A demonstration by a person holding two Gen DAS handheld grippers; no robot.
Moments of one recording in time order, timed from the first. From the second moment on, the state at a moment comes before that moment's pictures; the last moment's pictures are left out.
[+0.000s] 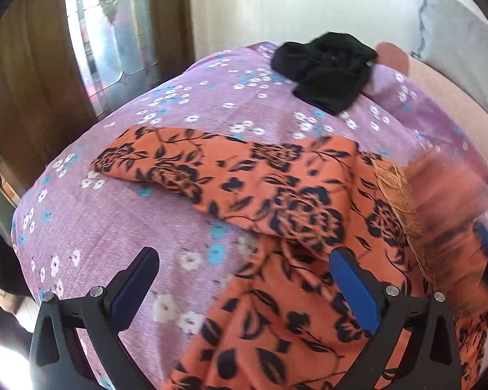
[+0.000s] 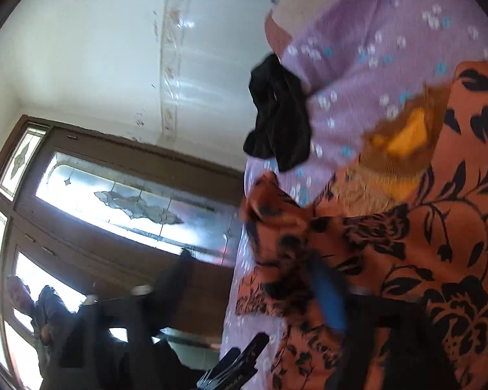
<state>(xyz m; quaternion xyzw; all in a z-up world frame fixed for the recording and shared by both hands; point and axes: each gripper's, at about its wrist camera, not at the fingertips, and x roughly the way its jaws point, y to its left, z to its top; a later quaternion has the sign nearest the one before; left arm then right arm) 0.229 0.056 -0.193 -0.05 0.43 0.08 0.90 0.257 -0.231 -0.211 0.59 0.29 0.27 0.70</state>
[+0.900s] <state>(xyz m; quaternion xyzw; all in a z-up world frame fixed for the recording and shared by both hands) 0.273 -0.034 -0.224 0.01 0.46 -0.08 0.88 0.191 -0.418 -0.262 0.48 0.38 0.04 0.79</state>
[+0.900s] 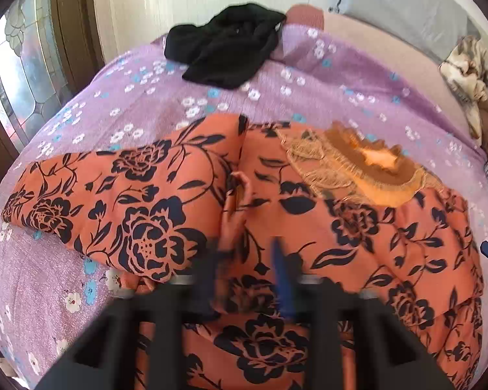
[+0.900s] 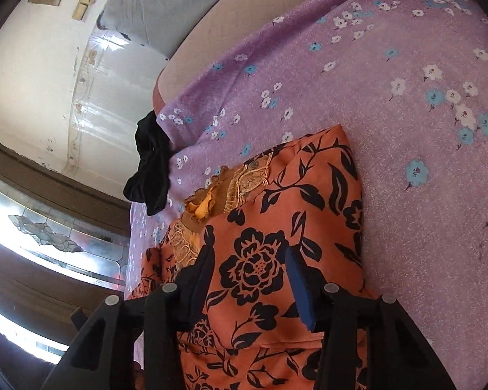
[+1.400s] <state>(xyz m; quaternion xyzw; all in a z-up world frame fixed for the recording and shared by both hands) 0.275 0.016 -0.217 -0.07 0.49 -0.09 0.87 0.200 -0.376 -0.247 0.38 0.40 0.03 0.84</state>
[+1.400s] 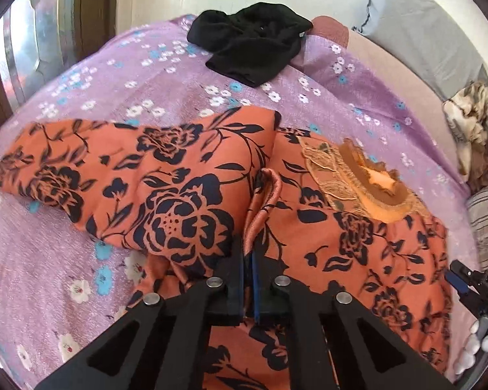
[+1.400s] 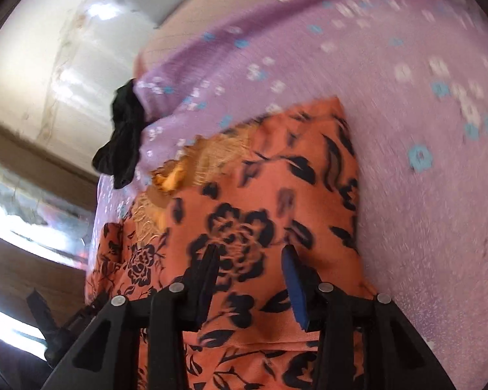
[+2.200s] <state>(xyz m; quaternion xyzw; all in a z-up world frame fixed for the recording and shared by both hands) 0.304 0.249 -0.239 -0.42 0.44 0.06 0.79 0.228 -0.311 -0.272 0.28 0.46 0.06 0.84</state>
